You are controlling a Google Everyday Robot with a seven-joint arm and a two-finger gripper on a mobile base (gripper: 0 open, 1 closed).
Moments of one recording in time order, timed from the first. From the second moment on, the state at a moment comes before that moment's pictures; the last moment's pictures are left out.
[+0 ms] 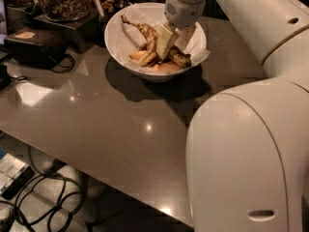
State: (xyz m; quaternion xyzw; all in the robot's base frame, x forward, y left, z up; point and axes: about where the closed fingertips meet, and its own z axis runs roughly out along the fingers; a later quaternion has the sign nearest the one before) arm 0.689 -0.078 0.909 -0.30 0.95 0.03 0.10
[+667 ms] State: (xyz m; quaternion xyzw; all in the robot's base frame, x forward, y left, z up) arm 0.684 -0.080 0.916 -0.31 0.94 0.02 0.12
